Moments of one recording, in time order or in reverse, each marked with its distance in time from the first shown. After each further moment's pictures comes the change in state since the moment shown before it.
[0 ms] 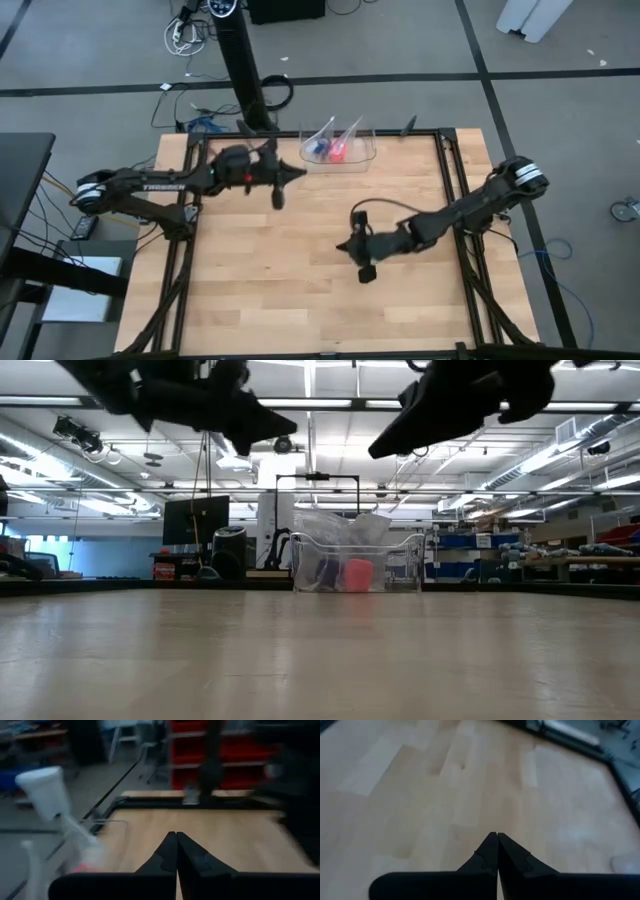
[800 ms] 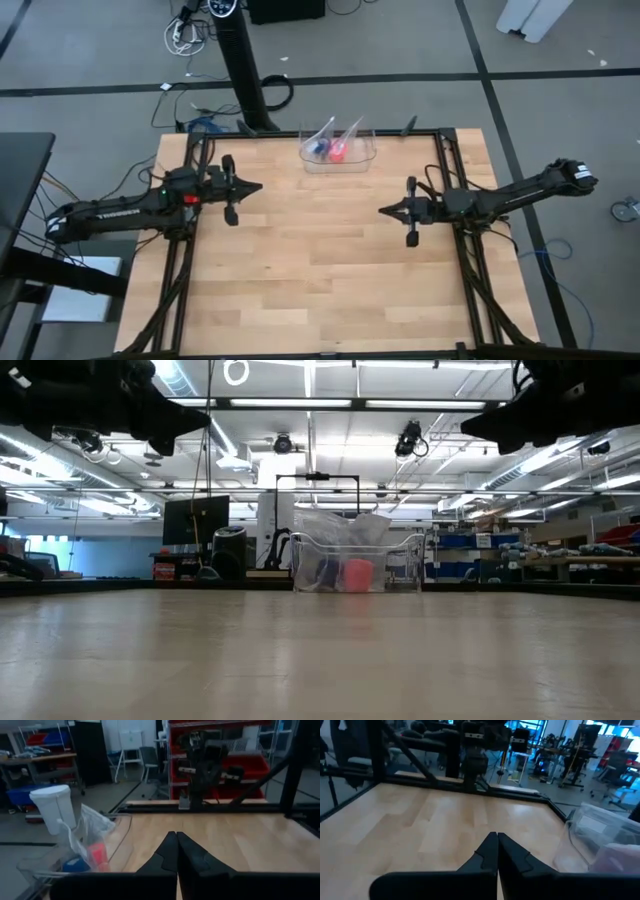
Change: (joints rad) left arm -0.033 -0.693 -0.401 -0.172 -0.013 -0.019; right arm -0.184 -0.826 -0.675 0.392 -0.120 -0.051
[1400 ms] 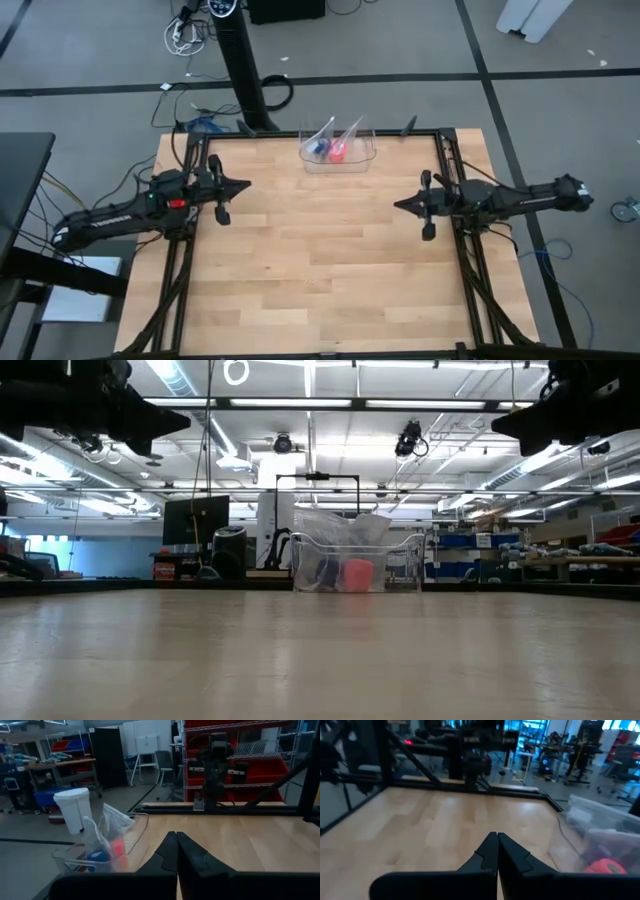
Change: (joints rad) left arm 0.000 -0.231 -0.023 -0.179 -0.085 0.010; right arm -0.101 -0.369 -0.011 -0.359 -0.108 0.039
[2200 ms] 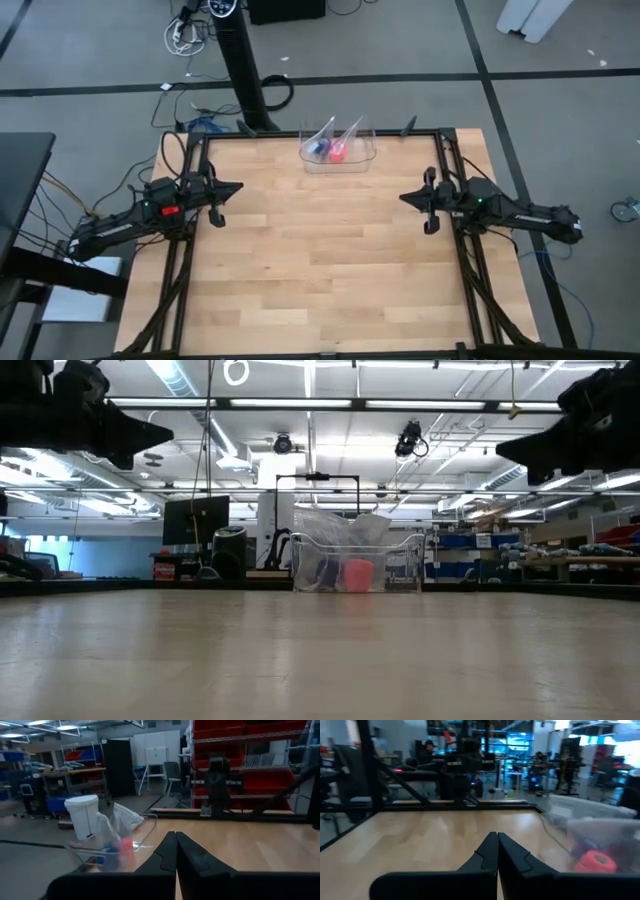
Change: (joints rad) left arm 0.026 -0.288 -0.126 -0.097 -0.018 -0.018; right arm -0.290 -0.305 -0.186 0.027 -0.266 0.073
